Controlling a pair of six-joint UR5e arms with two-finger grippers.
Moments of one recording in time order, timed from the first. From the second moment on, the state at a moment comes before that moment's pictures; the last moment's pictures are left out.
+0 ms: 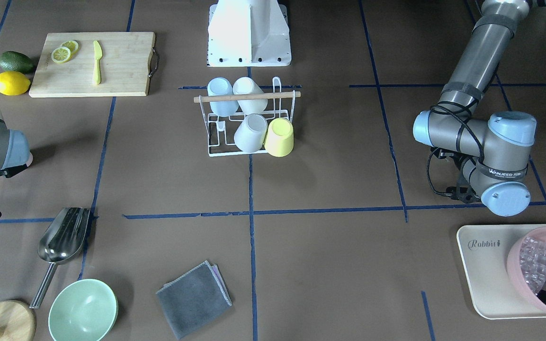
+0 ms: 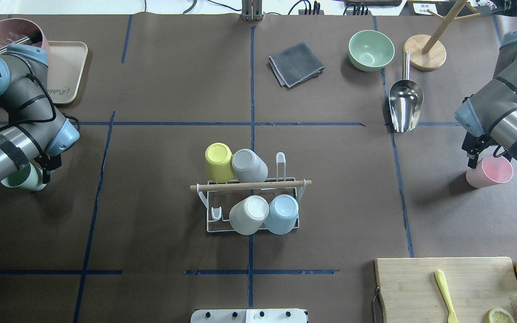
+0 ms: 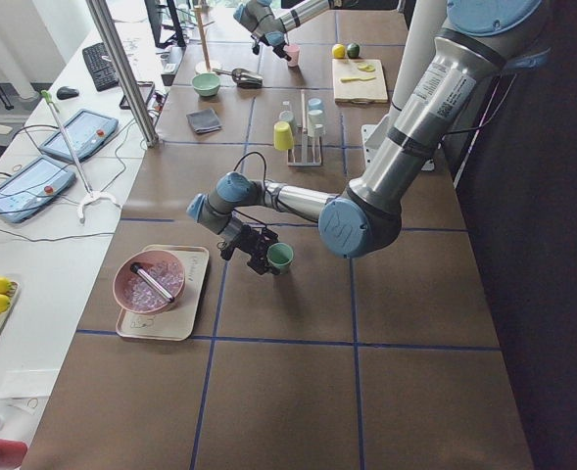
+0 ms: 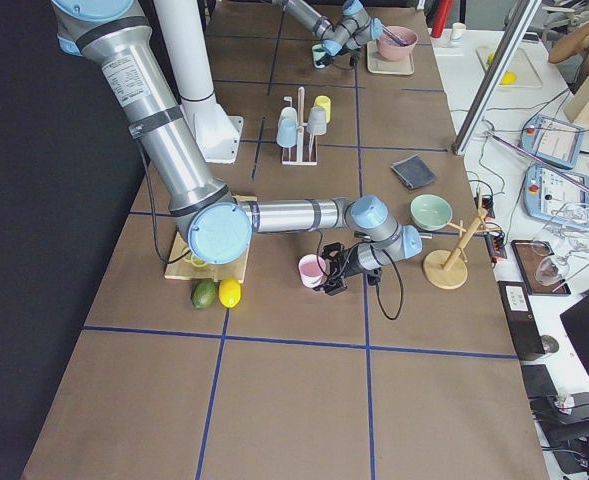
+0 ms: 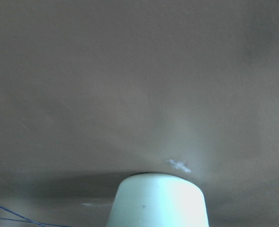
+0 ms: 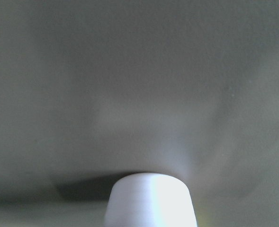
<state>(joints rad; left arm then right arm) -0.95 -2.12 -1.14 -0.79 -2.33 0.13 1.08 -1.10 1.11 -2.33 2.44 -0.29</state>
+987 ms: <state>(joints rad) -0.94 -2.11 -1.20 -0.73 -2.33 0.13 1.05 -1.12 1.11 -2.33 2.43 -0.32</state>
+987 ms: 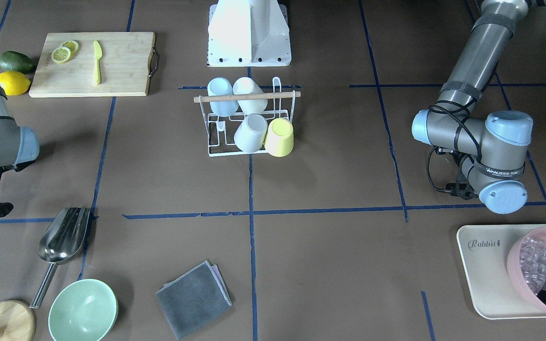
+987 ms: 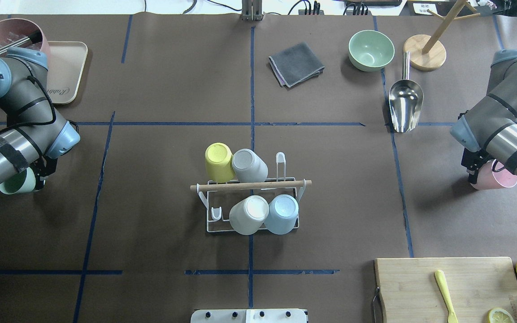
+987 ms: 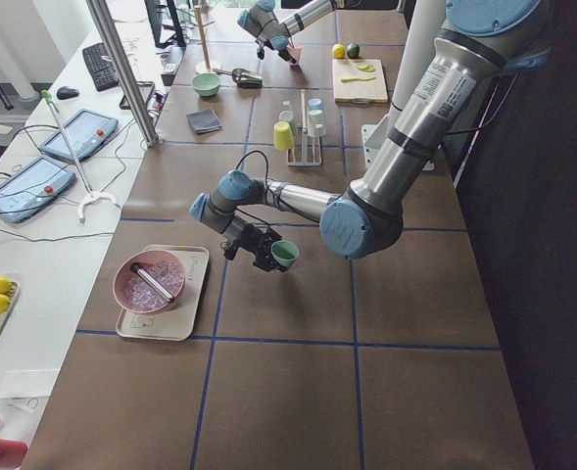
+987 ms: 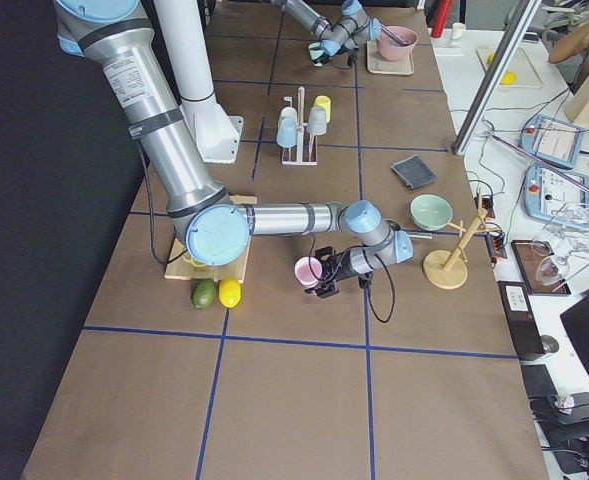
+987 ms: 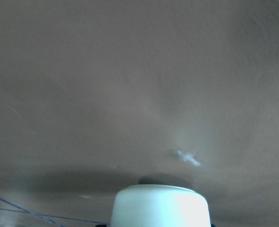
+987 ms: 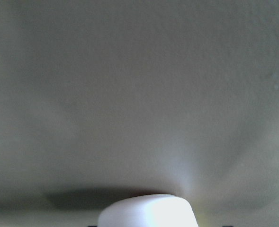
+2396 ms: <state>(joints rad) -1.02 -2.12 -1.79 -1.09 -2.39 0.13 1.26 -1.10 1.49 -2.24 2.43 -0.34</state>
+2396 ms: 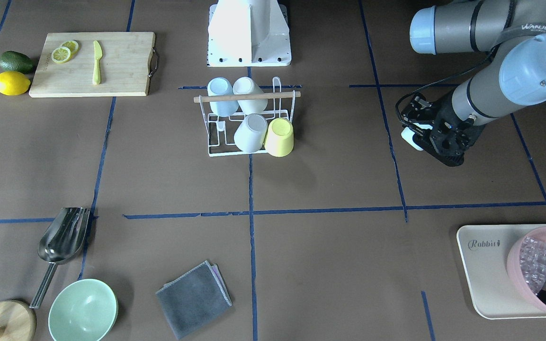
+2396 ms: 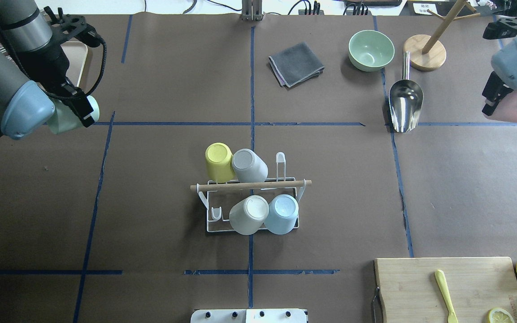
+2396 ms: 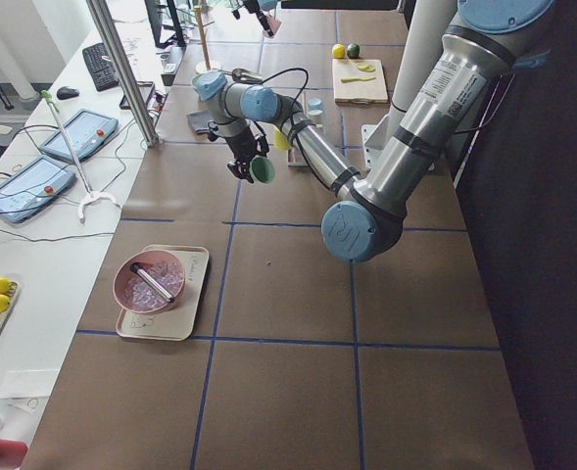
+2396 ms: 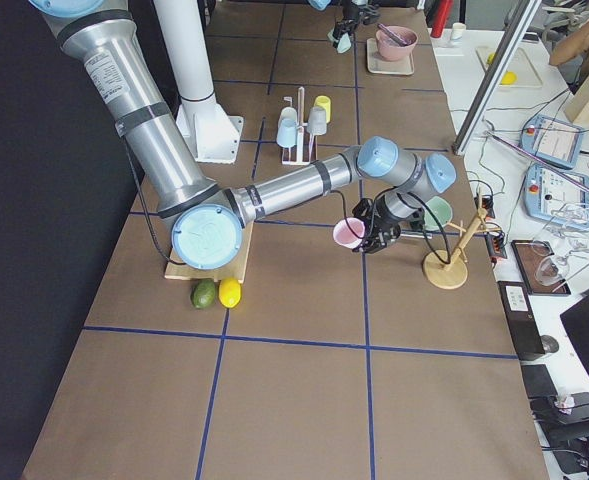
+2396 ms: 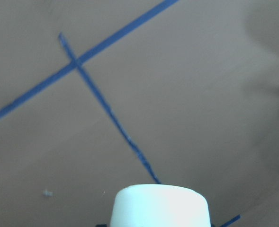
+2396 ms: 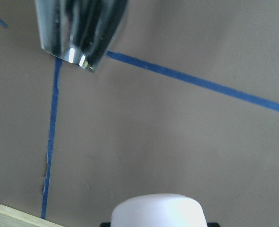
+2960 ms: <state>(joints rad) -0.98 -2.12 -1.76 -1.61 -2.40 0.12 1.24 -1.14 1.57 -1.85 2.49 -0.50</state>
